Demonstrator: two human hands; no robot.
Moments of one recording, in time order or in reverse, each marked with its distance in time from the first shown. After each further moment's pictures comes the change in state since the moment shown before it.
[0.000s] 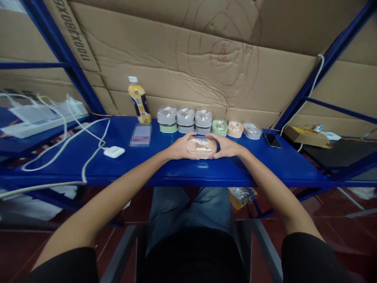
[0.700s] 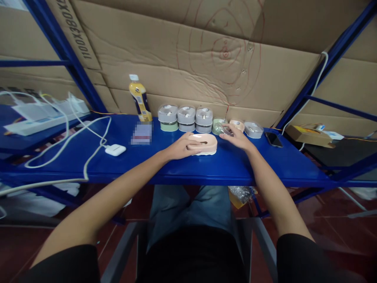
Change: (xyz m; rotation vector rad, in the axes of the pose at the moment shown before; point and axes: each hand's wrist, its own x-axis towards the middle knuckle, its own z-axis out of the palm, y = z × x) left_hand -0.004 0.013 -0.004 0.221 -0.079 0.140; right_hand -0.019 0.015 -0.031 -0.110 0.345 0.329
